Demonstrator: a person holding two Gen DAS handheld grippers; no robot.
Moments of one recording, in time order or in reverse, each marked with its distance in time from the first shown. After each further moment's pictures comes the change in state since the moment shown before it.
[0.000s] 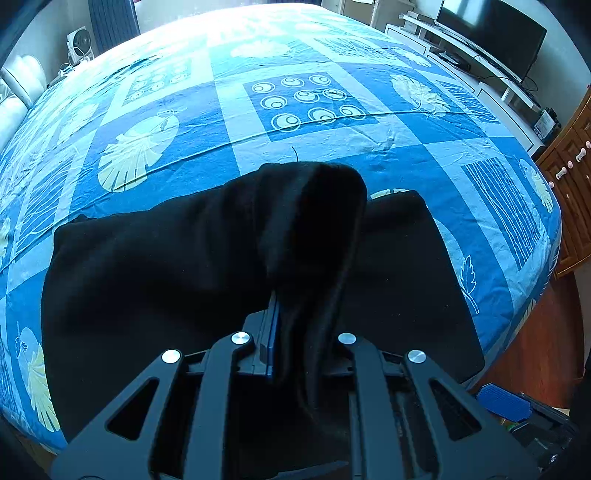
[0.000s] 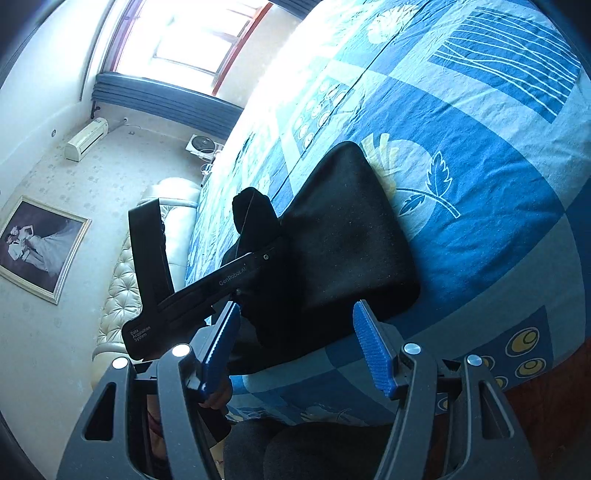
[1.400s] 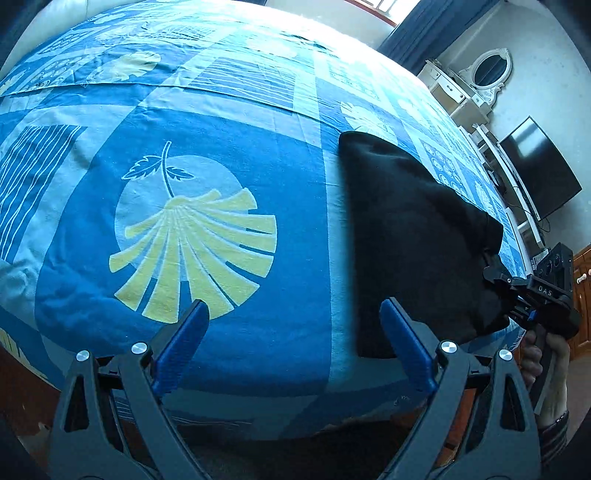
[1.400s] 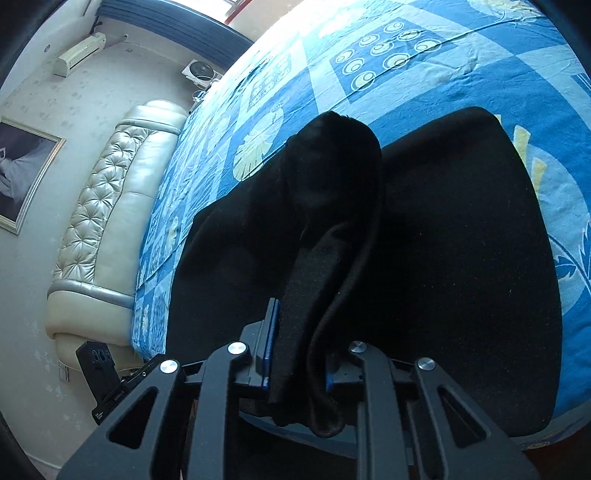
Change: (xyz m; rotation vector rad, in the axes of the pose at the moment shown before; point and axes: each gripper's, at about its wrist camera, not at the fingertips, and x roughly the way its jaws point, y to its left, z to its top) left arm -0.078 0.253 -0.168 -0.499 -0.128 -0.127; right arm 0.114 0.064 0.032 -0.229 0.217 -0.125
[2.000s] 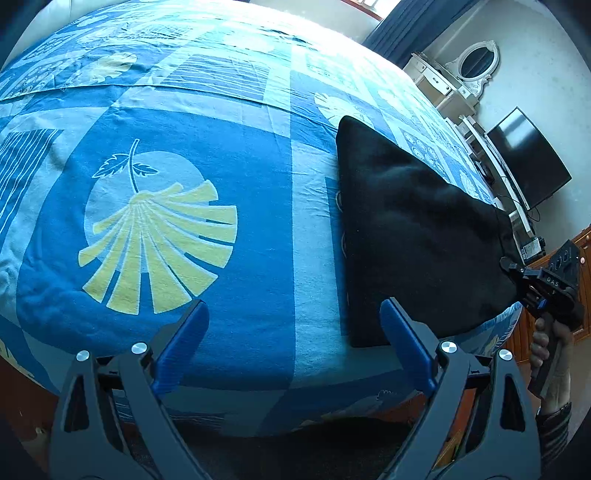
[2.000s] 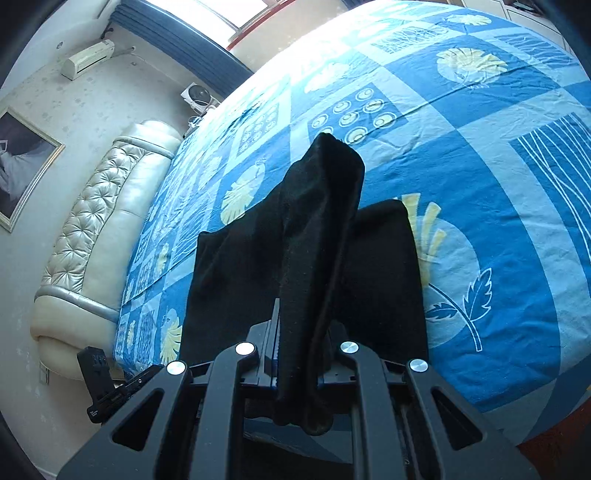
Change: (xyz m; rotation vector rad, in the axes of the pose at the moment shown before) left arm 0.008 -0.021 -0.003 0.037 0.019 -0.041; right arm -0.059 -0.046 0.010 0.009 -0.101 -0.084
